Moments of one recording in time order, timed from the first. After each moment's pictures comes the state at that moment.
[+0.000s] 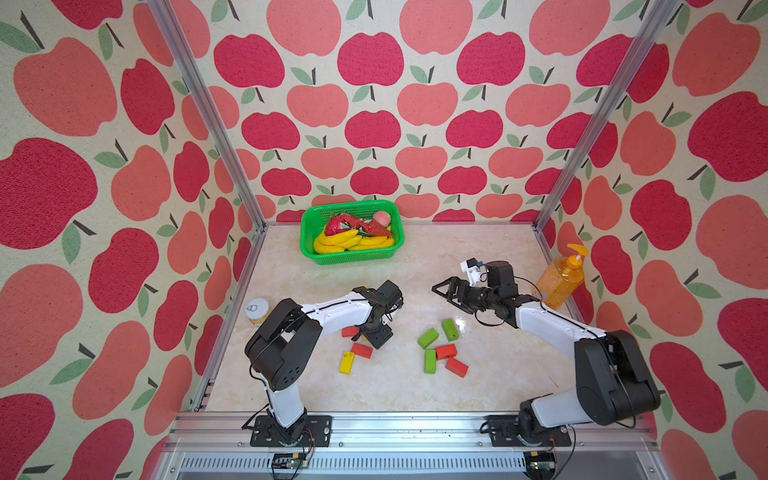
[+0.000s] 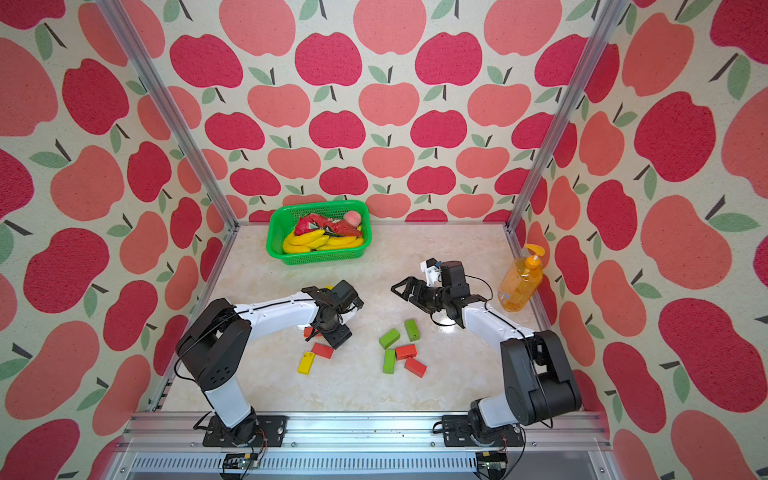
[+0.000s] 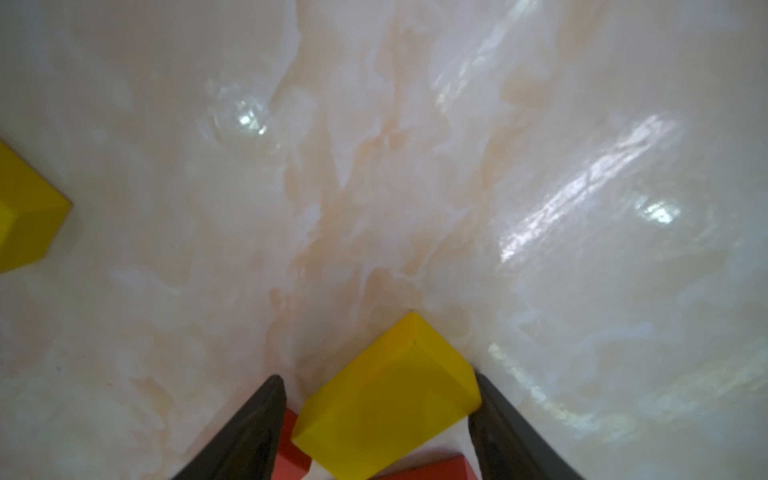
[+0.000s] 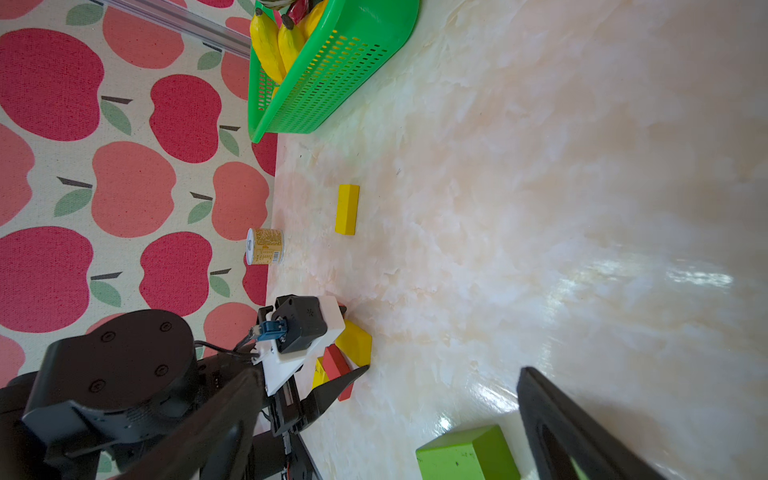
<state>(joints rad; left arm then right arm) -0.74 1.78 1.10 -0.75 -0.09 0.11 0.35 1.46 0.76 0.00 -0.68 0.68</state>
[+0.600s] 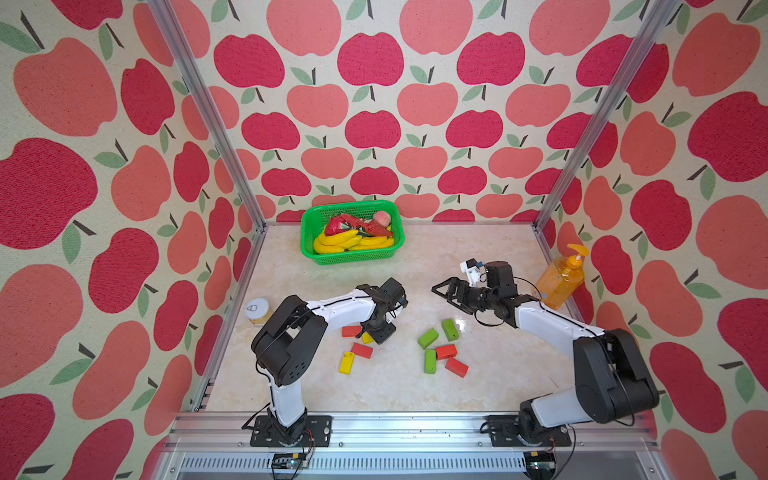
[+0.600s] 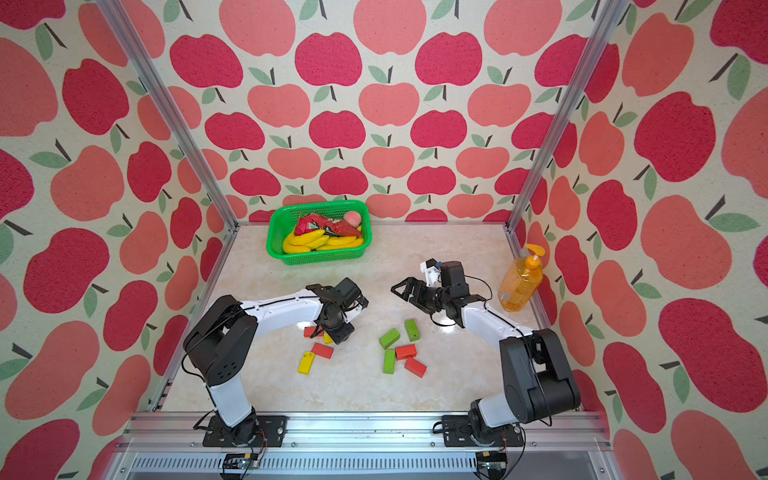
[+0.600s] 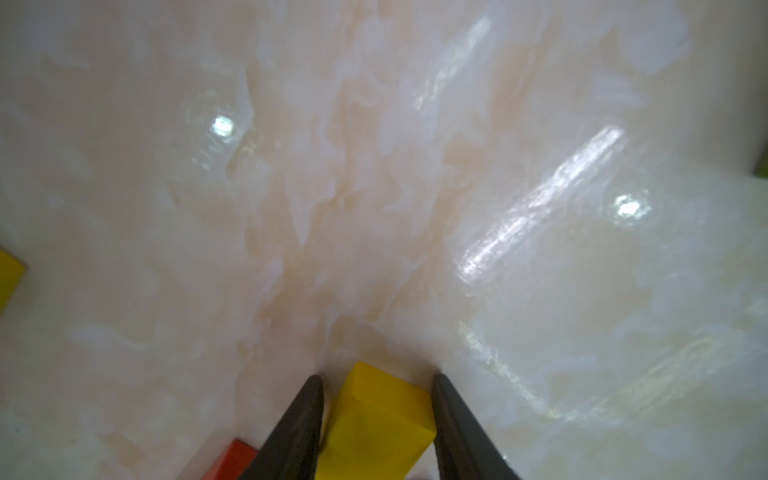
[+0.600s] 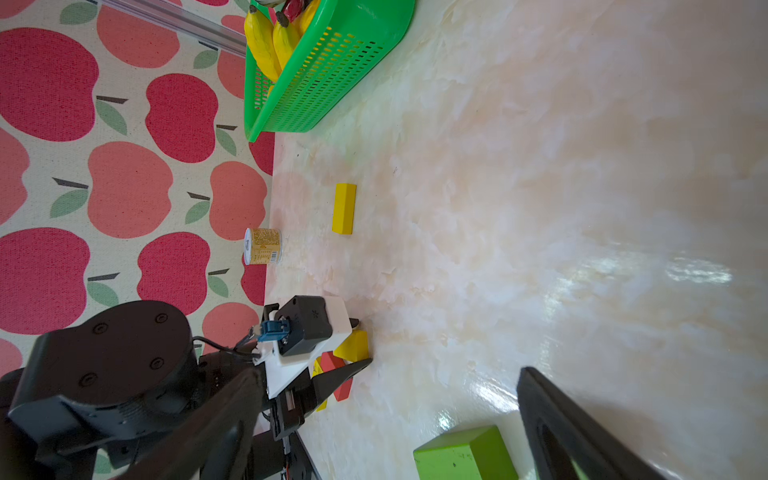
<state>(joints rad) -0.73 1.82 1.14 -0.74 -0.02 0.12 0.35 1.47 0.76 0.00 -0.68 0.68</state>
